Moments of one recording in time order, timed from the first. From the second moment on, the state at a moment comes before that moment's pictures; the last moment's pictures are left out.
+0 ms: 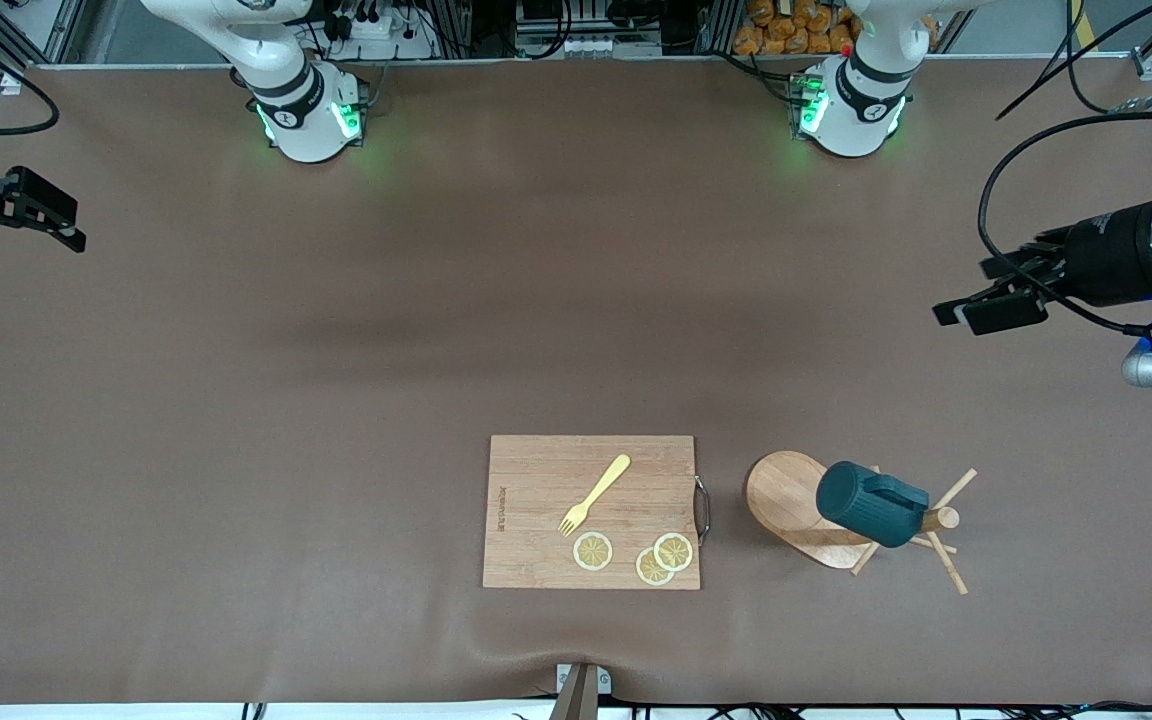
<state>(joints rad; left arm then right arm) 0.11 0.28 -0.20 -1.24 -0.28 1.34 -0.72 -0.01 -0.09 -0.02 -1.64 -0.01 1.58 -0.19</state>
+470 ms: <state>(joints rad) 0.08 0.27 -0.26 -1.24 0.01 1.41 -0.53 0.00 -0.09 -0.02 -1.64 -0.01 1.58 -0.19</state>
